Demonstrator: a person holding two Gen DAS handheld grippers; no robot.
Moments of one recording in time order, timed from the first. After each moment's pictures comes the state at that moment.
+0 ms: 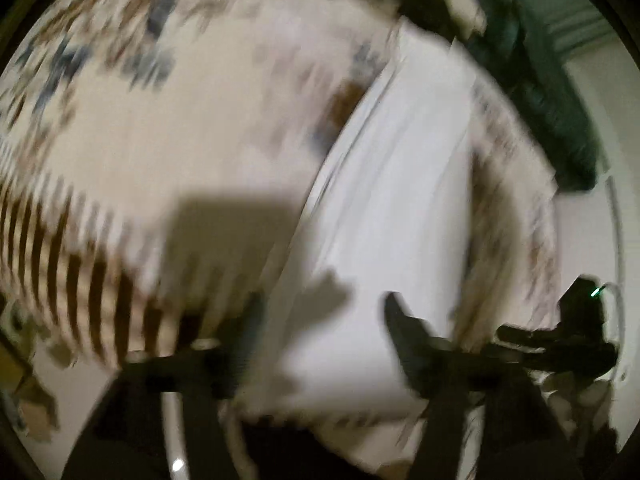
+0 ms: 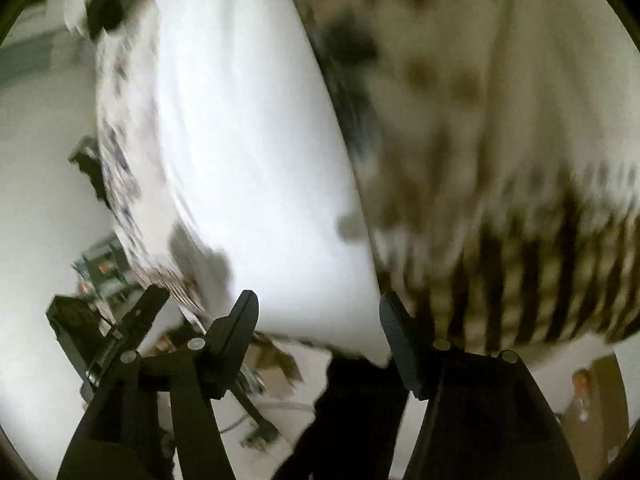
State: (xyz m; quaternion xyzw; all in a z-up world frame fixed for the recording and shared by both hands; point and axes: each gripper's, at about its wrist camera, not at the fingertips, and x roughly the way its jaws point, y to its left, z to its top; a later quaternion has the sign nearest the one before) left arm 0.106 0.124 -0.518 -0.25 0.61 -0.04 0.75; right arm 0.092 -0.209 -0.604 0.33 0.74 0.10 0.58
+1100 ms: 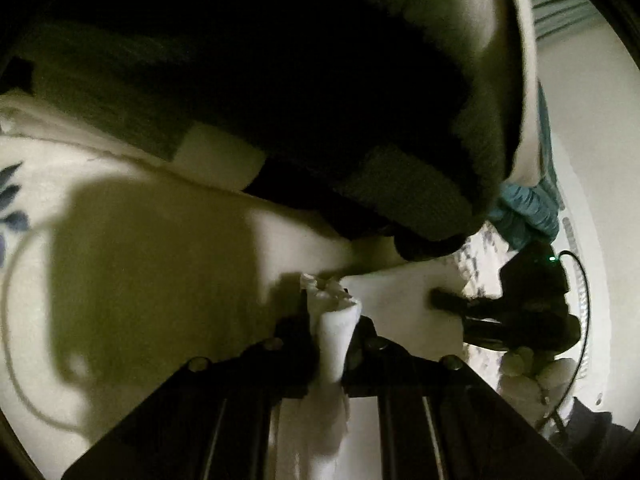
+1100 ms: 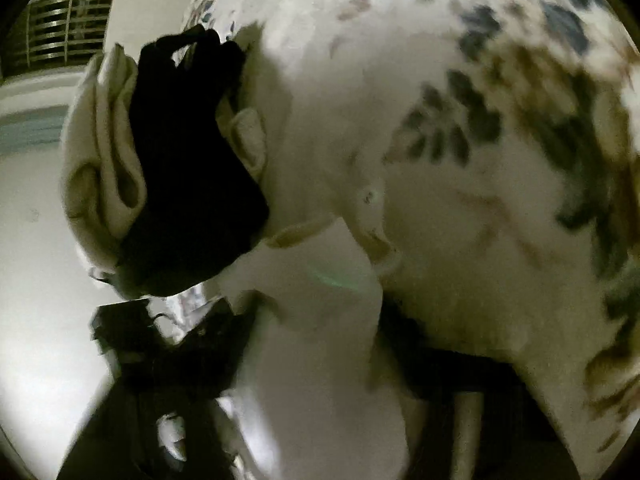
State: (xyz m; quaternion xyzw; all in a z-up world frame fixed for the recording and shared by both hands) left arm 0.522 0.070 -0.608 -0.27 0.53 -0.22 0.78; right arm 0.534 -0.248 -0.696 0.37 0.63 0.17 0.66
